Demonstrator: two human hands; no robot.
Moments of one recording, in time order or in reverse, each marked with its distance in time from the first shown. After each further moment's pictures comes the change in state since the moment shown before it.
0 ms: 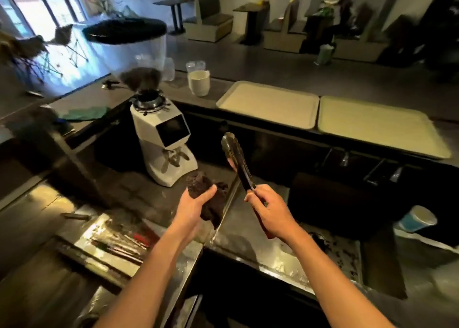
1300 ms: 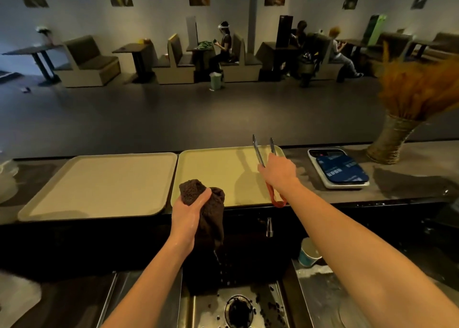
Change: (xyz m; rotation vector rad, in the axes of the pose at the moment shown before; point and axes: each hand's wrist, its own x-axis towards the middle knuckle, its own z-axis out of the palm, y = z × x) left_hand 0.128 -0.026 0.432 0.067 -0.281 -0.059; right_hand 0.153 0.216 -0.439 -0.838 0.403 0.641
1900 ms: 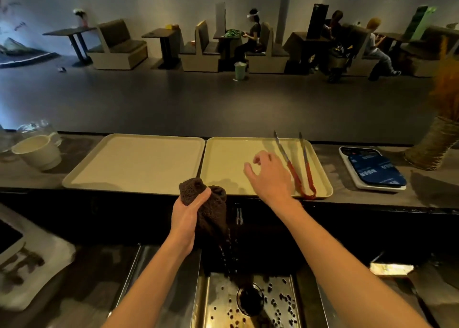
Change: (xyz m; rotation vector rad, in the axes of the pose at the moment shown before) left_hand -0.017 -0.001 -0.067 -0.071 0.015 0.034; right_hand -0.089 -0.086 0.001 0.371 0.169 -0.259
